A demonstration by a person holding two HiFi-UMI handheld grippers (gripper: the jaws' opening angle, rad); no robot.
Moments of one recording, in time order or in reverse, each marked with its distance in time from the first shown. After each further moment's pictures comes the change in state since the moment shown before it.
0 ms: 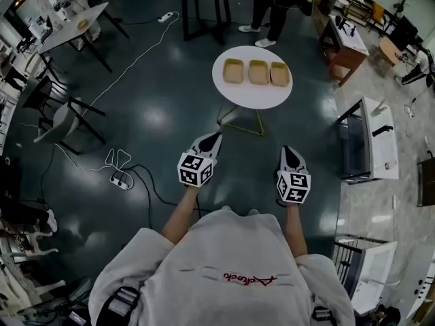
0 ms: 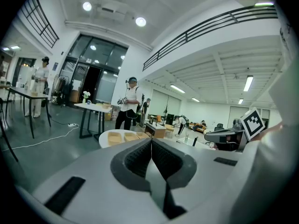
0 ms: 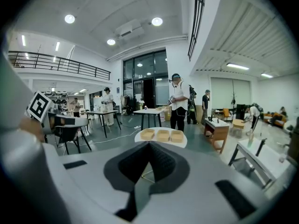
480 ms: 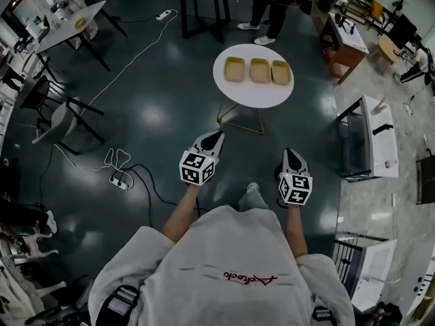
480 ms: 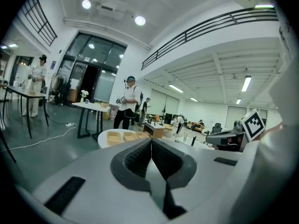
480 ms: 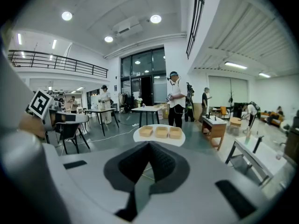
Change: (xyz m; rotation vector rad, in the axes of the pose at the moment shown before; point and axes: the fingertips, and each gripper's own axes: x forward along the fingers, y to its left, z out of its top) left arm 0.007 0.010 -0.003 0.002 0.007 -0.026; right arm 0.002 0.001 -0.014 0.008 0.032 -0.031
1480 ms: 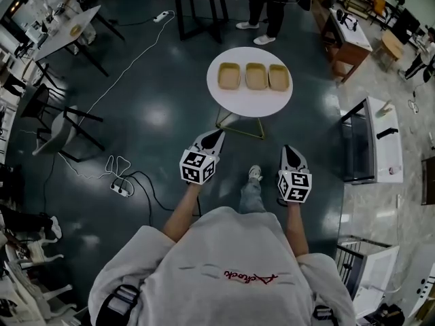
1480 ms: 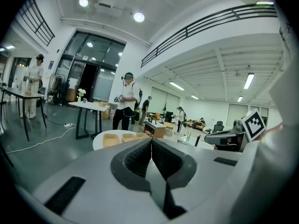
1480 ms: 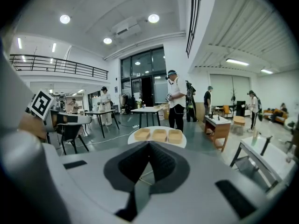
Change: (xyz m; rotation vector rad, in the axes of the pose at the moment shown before) left arm 0.084 0.017 0.012 0.013 0.022 0.002; right arm 0.071 -0.042 0.016 0.018 -0.012 0.030
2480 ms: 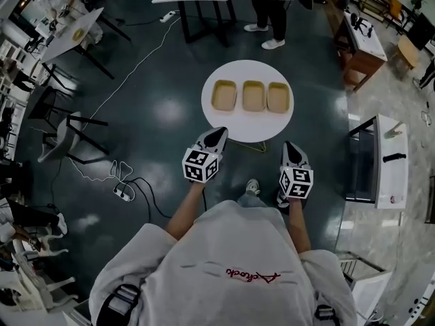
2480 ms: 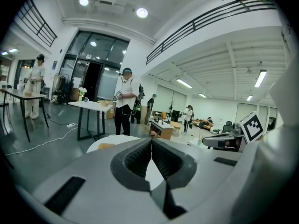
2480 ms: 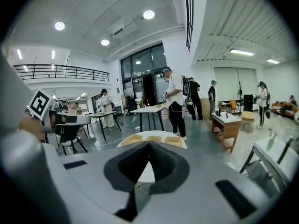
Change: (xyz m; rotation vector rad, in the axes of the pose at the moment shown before) left arm 0.151 0.030 0.052 -0.020 0.030 0.079; right arm 0.137 -0.100 0.054 0.034 0.021 0.083
